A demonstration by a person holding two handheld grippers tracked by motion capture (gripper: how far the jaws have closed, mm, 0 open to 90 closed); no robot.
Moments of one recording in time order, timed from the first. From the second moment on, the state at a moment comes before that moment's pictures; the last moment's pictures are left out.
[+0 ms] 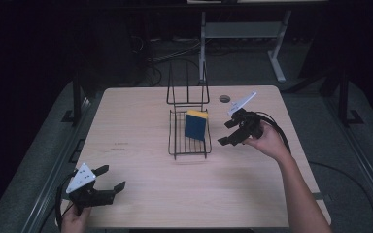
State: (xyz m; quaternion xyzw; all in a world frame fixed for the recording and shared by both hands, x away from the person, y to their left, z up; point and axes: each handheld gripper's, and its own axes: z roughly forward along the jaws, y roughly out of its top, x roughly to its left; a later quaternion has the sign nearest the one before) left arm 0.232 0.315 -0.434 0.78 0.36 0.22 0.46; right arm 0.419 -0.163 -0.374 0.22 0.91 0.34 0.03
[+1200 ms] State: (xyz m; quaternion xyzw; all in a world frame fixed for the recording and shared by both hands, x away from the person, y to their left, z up) left arm 0.232 0.314 -0.433 0.78 0.36 0.22 0.46; right arm 0.384 -0.186 -0.387 0.23 0.91 0.33 0.02
